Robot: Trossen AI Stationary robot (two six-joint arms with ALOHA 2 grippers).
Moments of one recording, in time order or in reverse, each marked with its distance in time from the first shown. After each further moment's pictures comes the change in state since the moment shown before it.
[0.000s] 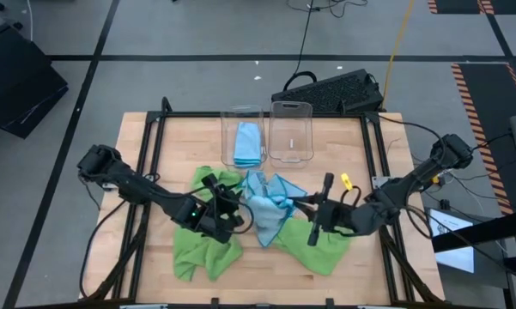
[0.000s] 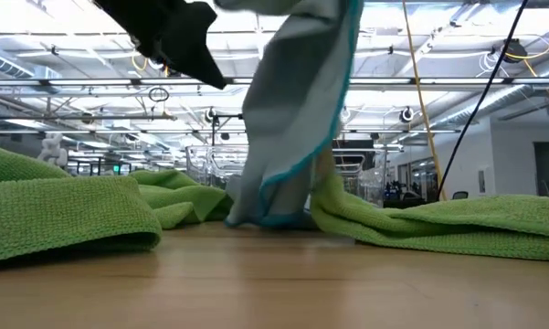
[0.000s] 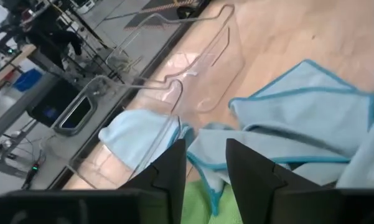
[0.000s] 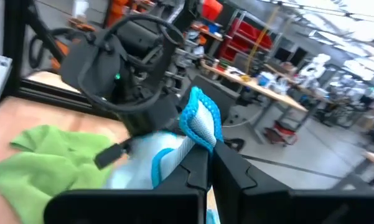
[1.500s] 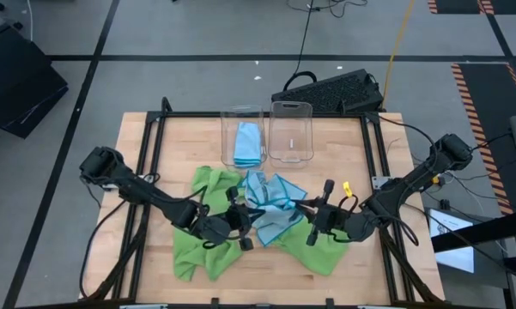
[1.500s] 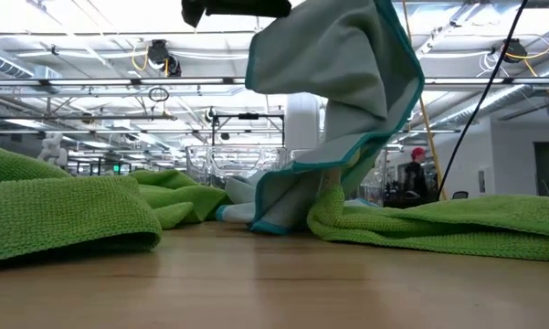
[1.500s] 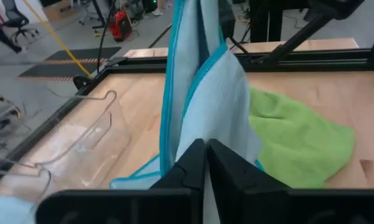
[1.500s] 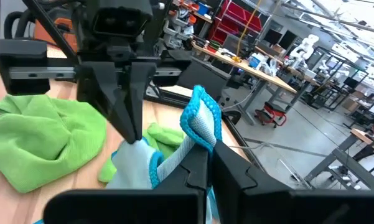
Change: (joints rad) left arm -0.028 0.036 0.001 0.600 0.282 0.317; right arm 0.020 0.005 -0.209 0.124 0.068 0.095
